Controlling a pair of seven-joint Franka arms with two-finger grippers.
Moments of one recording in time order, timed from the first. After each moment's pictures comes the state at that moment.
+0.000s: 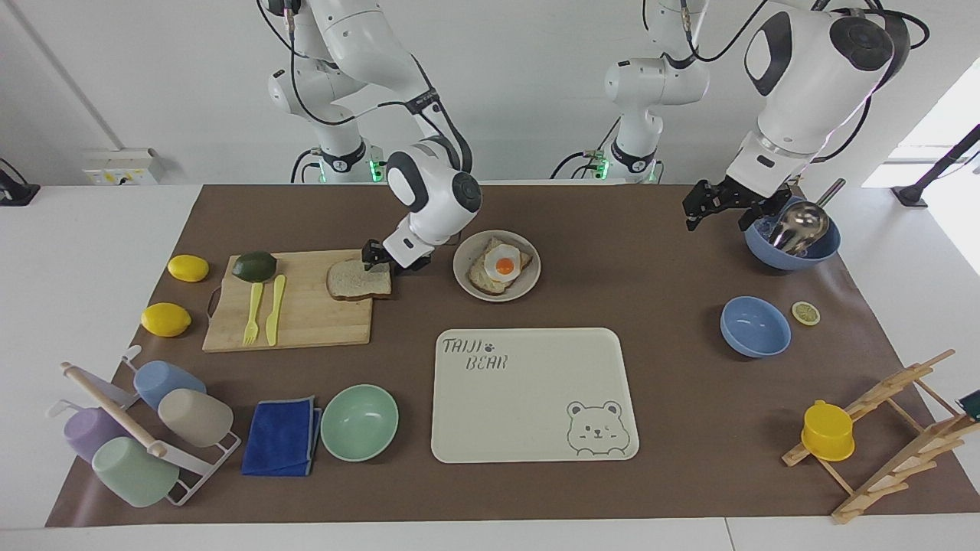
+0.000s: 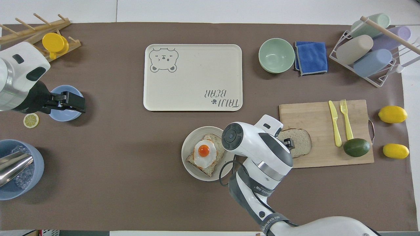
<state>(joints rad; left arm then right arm) -0.08 -0.02 -0.07 -1.71 -0.04 1.63 -0.09 0.62 0.23 -0.06 -2.14 -0.46 1.87 0.65</state>
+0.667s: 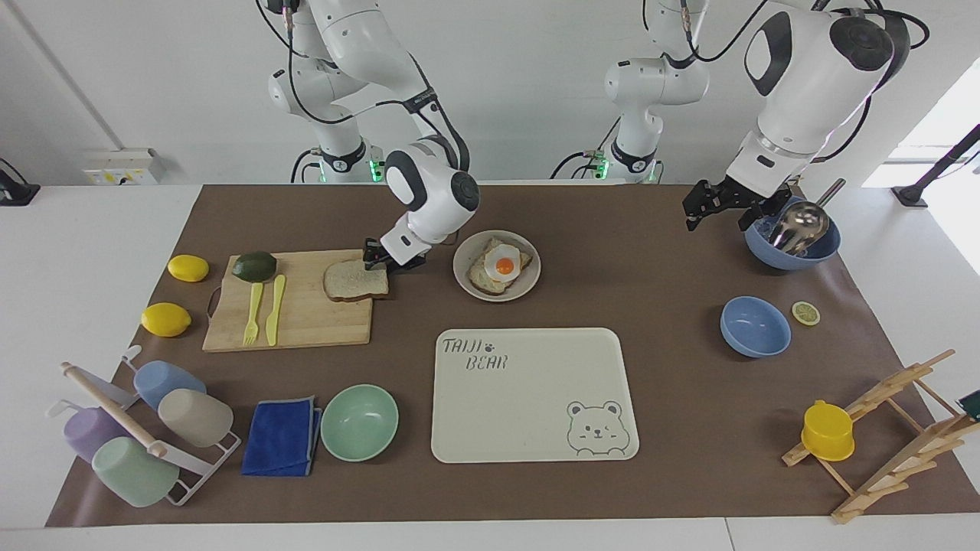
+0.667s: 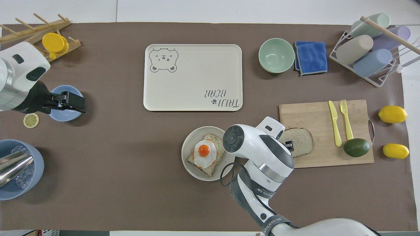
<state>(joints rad) -0.08 -0.02 -0.07 -1.71 -0.04 1.63 -0.09 0.62 0.21 -0.06 -2.16 -0.47 1.87 0.69</state>
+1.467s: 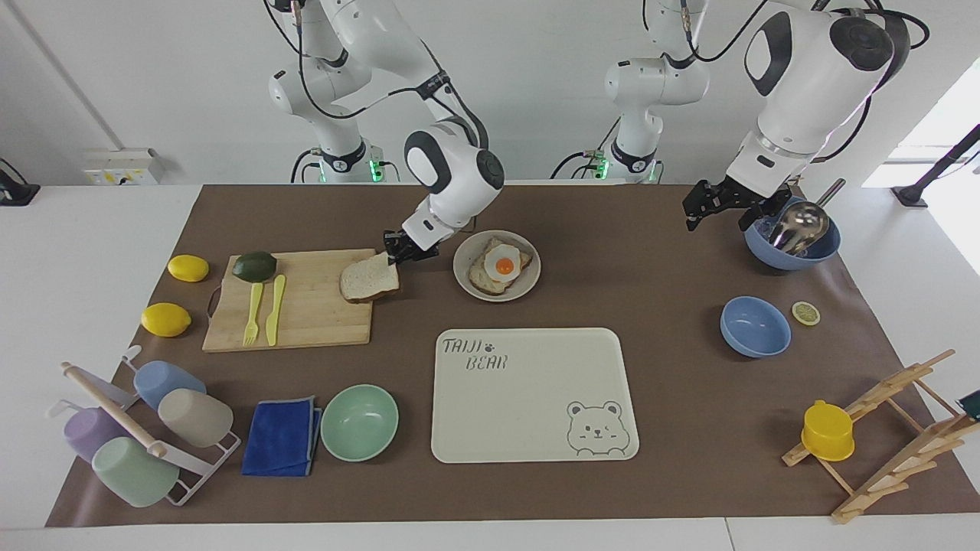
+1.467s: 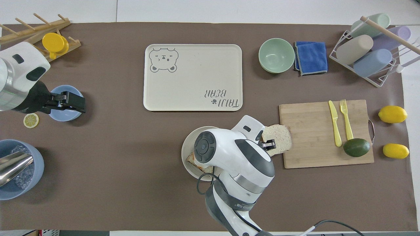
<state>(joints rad) -0.08 -0.02 -0.07 -1.71 -0.04 1.63 -0.09 0.68 0.20 0.01 -1.97 -0.44 1.73 0.70</state>
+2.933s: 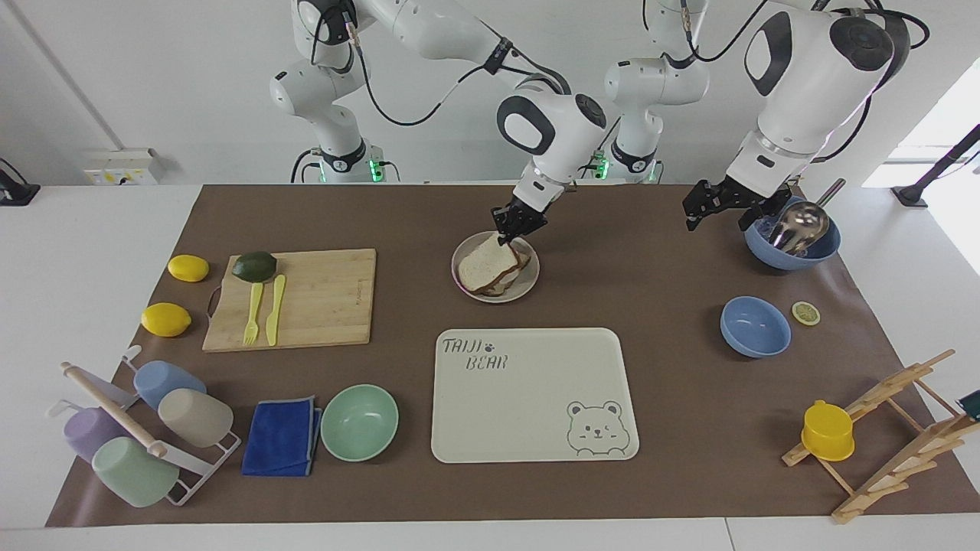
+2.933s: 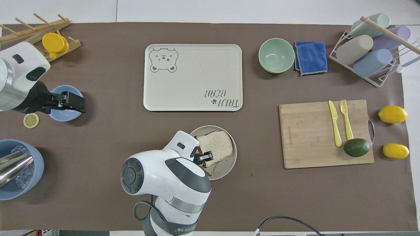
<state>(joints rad) -0.08 -0.02 -0.07 -1.71 -0.04 1.63 -0.09 0.73 0.40 0.21 -1.66 -0.35 1.76 0.81</state>
